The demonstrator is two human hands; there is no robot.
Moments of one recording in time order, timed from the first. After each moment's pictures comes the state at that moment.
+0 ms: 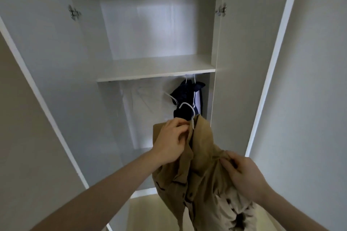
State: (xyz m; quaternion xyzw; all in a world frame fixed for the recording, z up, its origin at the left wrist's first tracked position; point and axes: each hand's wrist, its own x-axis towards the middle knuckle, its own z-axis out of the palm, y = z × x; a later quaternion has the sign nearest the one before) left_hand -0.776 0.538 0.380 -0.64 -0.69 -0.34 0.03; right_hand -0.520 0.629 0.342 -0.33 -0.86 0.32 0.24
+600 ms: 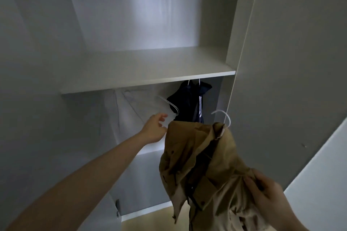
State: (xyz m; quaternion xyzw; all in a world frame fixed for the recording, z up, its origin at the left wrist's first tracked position) left_hand -1.081 0.753 0.322 -0.48 -0.76 -0.38 -0.23; right_hand -0.677 0.765 0.281 -0.43 -0.78 0.33 0.33
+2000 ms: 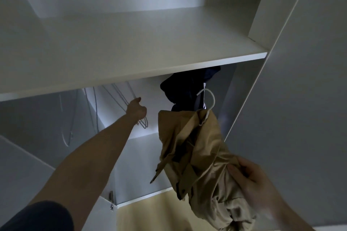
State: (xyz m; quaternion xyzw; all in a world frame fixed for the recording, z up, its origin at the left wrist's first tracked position) left_hand -1.250 0.950 0.213 -0.26 -0.82 -0.41 -0.29; right_hand -0.809 0.902 0.263 -0.42 -0.68 0.54 0.25
